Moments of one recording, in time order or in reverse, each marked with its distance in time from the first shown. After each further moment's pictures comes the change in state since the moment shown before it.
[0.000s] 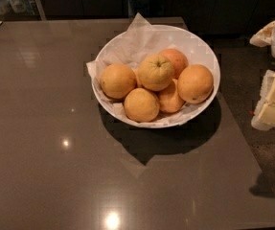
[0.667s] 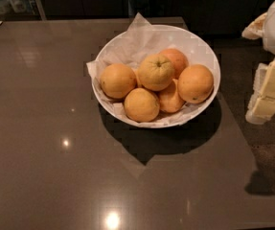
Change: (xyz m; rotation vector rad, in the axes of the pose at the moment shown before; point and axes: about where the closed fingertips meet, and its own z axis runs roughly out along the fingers) arm -0.015 -0.004 -0.006 0.015 0.014 -0.046
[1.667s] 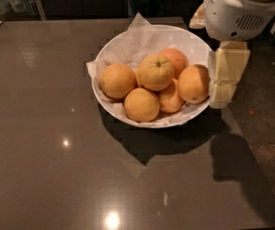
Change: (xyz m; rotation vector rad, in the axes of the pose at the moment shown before) arm -0.077 -0.011 0.012 -0.044 0.027 -0.253
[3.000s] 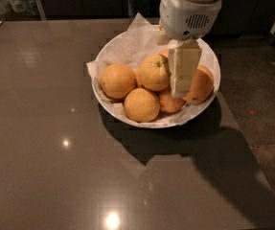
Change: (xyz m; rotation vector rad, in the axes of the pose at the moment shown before) arm -0.056 -0.024 0.034 -0.090 -0.004 -0.105
